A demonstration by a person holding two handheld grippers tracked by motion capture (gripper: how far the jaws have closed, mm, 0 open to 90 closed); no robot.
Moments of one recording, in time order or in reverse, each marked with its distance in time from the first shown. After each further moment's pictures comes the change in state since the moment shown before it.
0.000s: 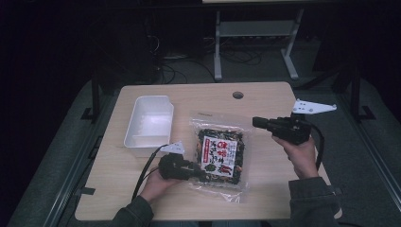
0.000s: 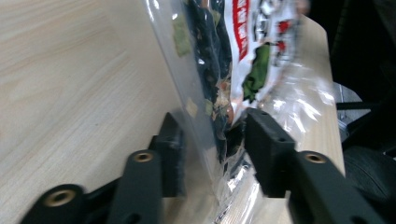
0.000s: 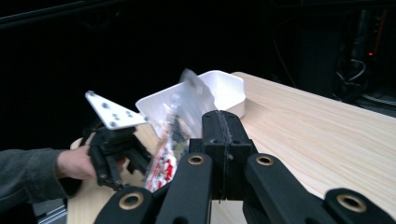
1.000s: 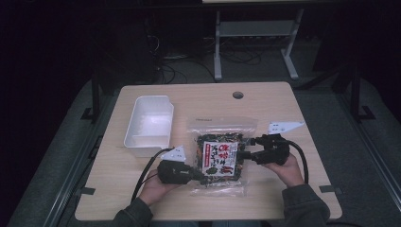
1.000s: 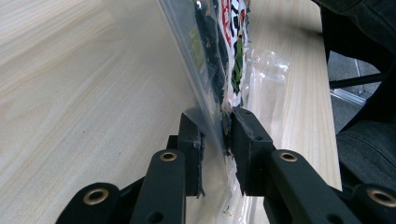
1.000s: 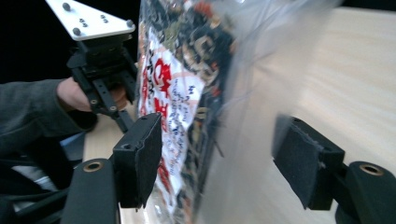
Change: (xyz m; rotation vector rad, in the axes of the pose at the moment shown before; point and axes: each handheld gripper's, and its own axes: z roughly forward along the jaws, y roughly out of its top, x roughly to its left) left arm -0.020 0.001 -0.006 0.025 0.026 0.115; right arm -0.003 -0.067 0.045 0.219 0.145 0.044
